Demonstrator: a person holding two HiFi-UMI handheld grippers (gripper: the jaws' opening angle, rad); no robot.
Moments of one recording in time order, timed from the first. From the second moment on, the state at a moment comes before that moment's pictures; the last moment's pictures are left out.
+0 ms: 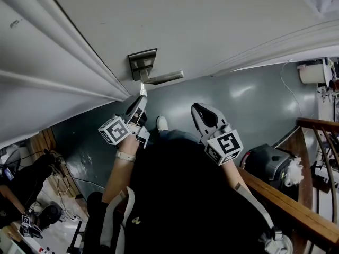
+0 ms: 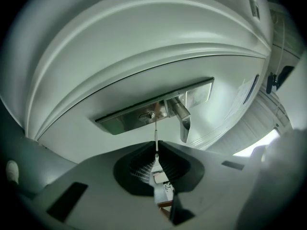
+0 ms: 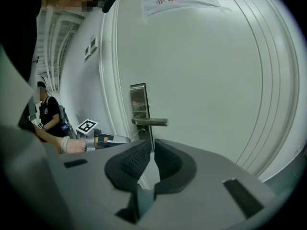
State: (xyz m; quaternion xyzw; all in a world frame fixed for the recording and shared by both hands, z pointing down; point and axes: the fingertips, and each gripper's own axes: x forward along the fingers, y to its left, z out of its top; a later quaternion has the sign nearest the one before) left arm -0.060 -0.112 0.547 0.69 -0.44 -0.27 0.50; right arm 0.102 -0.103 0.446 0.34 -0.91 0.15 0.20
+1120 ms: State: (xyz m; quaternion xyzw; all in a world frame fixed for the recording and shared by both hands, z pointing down) left arm -0.054 -0.133 0.556 0.63 -0.42 -0.34 0.56; right arm 0.108 -0.089 0.442 0.42 -0.88 0.15 0.19
